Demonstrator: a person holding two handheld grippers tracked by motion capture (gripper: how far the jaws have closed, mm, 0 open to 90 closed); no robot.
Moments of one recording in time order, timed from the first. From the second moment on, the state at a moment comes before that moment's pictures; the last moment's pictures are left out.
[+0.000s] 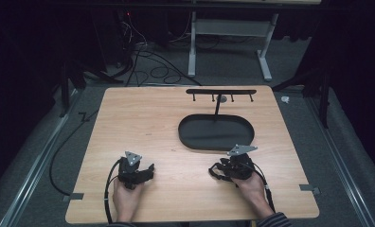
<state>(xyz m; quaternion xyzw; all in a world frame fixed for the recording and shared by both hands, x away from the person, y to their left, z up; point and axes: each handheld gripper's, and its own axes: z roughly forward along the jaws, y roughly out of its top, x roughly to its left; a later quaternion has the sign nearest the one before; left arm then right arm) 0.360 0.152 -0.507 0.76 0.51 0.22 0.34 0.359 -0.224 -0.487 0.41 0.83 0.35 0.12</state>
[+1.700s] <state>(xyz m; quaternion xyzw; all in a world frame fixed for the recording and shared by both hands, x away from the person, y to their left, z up) 0.360 0.151 -0.507 0.76 0.51 0.22 0.34 0.343 -0.268 -0.424 0.41 0.78 0.43 0.20</state>
